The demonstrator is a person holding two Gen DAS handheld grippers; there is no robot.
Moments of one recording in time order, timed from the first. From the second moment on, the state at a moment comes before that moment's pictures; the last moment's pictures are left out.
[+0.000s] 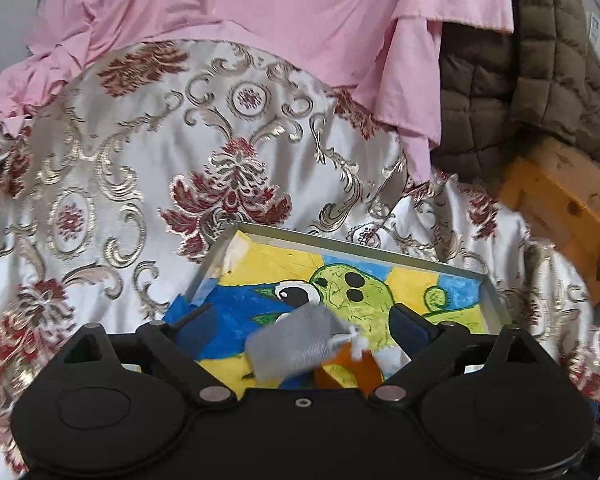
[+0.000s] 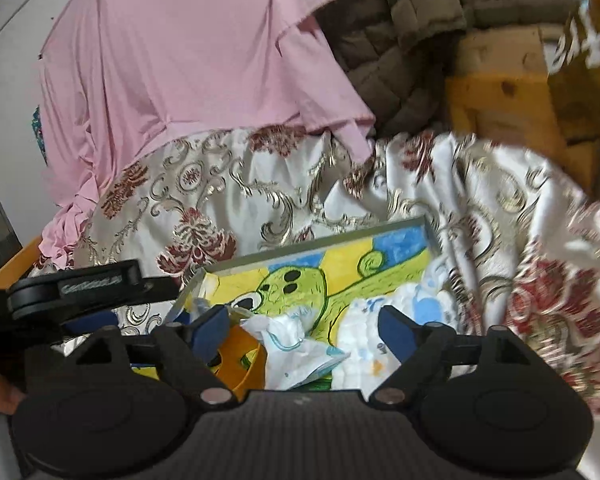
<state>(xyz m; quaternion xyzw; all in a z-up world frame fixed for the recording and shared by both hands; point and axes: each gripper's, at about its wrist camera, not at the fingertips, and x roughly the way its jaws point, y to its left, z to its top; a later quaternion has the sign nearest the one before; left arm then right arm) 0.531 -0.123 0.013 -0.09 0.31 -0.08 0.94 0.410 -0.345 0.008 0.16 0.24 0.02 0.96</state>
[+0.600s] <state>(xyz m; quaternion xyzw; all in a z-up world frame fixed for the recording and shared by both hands) 0.343 -0.070 0.084 -0.10 0.25 -0.12 0.96 0.252 -0.322 0.081 0.14 0.15 0.02 0.98</state>
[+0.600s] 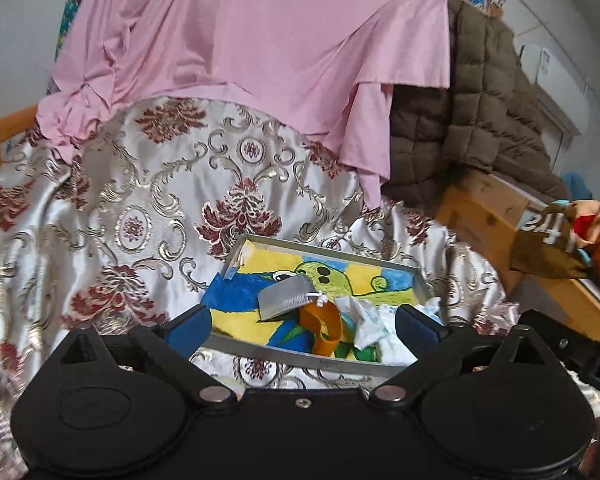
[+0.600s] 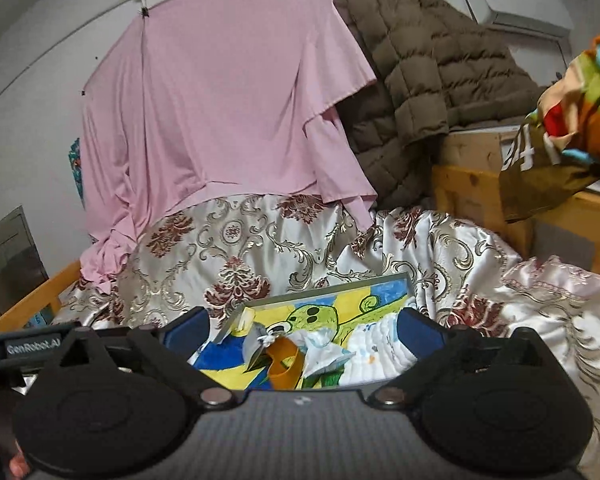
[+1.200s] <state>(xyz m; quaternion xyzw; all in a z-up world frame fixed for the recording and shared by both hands) 0.196 -0.036 0.073 -0.08 0.22 -0.13 0.96 0.130 -0.278 0.067 0.10 0.14 0.01 0.98</state>
